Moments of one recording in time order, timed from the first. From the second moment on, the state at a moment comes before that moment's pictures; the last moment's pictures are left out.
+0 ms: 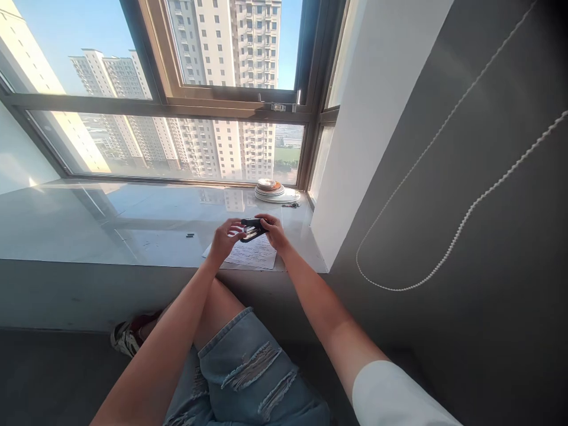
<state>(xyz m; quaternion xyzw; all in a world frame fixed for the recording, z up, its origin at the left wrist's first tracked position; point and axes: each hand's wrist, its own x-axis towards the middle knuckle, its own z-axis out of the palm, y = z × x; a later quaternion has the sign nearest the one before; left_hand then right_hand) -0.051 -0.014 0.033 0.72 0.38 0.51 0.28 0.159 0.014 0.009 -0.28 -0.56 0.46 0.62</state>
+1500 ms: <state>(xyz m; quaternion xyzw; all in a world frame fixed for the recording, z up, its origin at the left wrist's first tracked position) -0.007 -0.056 -0.013 0.71 0.67 0.22 0.01 0.202 0.014 -0.003 -0.72 -0.38 -0.03 0.59</state>
